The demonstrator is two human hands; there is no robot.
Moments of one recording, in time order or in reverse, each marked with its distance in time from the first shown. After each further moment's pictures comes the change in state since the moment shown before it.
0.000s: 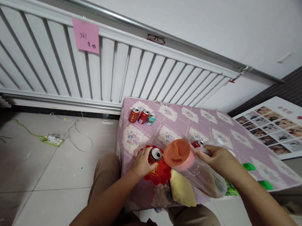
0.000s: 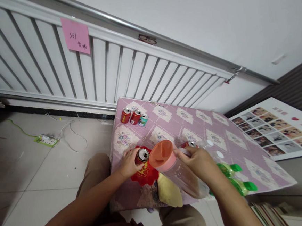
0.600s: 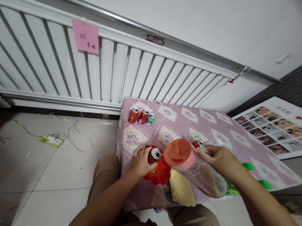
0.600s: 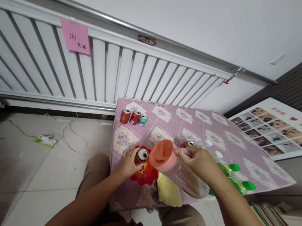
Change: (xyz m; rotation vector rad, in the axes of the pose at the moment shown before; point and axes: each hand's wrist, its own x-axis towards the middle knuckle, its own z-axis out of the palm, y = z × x) left_hand 0.000 -0.003 0.004 0.003 0.010 0.003; right_hand 0.000 0.009 -0.001 -0.028 -0.027 0.070
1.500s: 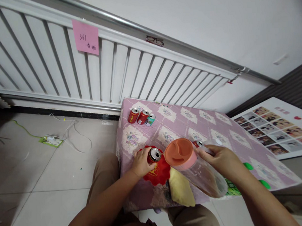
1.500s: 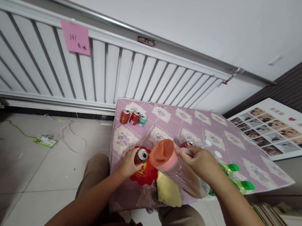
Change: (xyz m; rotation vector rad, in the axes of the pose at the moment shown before) left_hand 0.000 0.000 0.001 -0.012 0.013 0.008; right_hand -0.002 0.002 -0.004 0.023 0.016 0.030
